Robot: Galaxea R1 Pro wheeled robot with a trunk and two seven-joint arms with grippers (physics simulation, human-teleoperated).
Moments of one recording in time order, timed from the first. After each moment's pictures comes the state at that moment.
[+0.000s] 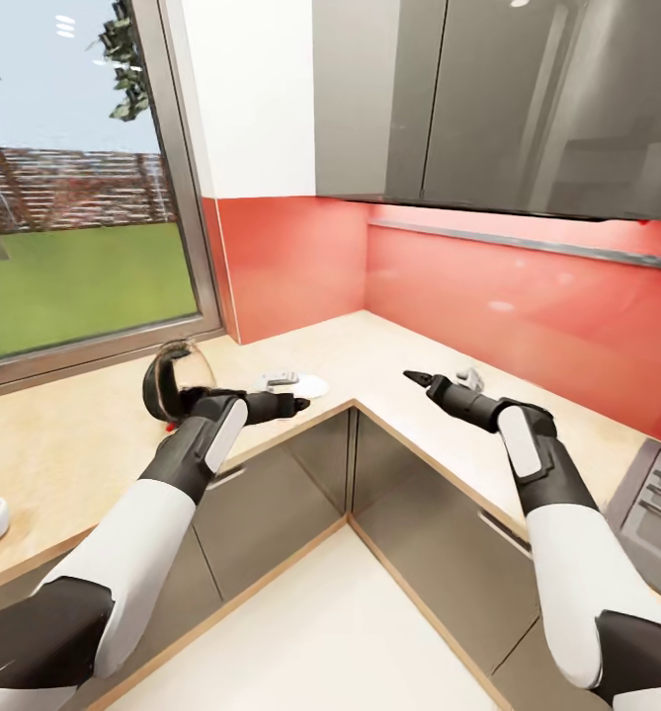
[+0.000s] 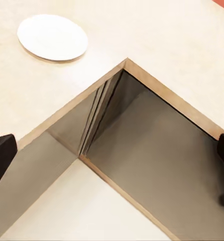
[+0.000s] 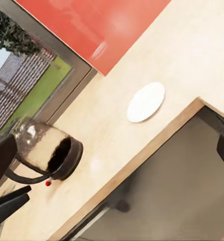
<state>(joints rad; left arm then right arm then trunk) -1.02 -0.08 -0.18 -0.84 0.31 0.71 -0.07 -0.93 -0.04 -0.21 -0.93 -0.52 0.74 0.39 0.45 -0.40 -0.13</state>
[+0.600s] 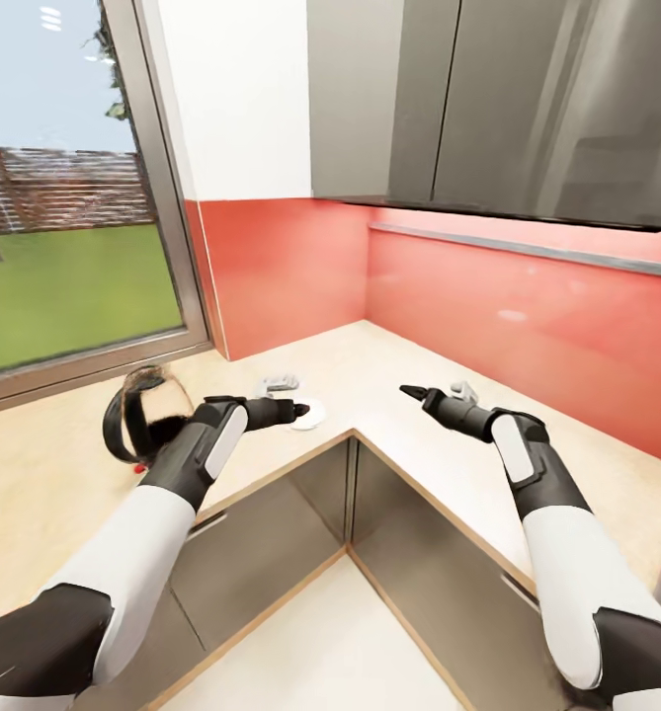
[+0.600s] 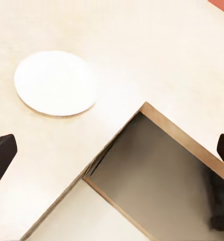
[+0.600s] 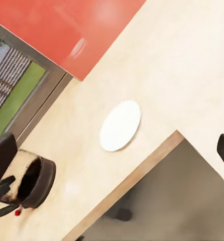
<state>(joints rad) -1.00 -0.08 -0.18 -0.84 0.31 0.70 -0.07 -0.93 -0.04 -0.21 -0.86 -0.48 0.74 0.40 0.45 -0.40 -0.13</state>
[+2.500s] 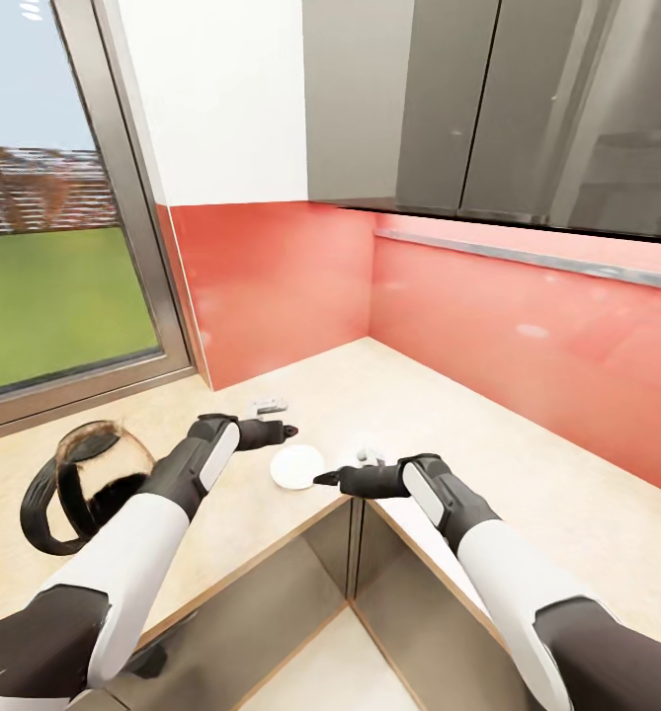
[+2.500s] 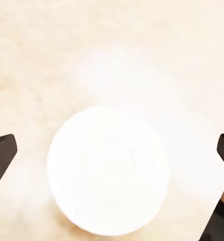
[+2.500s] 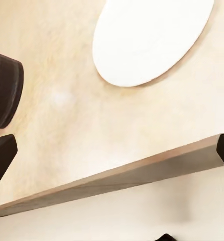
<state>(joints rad) -0.99 -0.06 -0.13 -0.71 0.31 0.70 -0.07 -0.93 0.09 0.23 -0.53 -0.45 0.74 0.50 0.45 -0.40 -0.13</state>
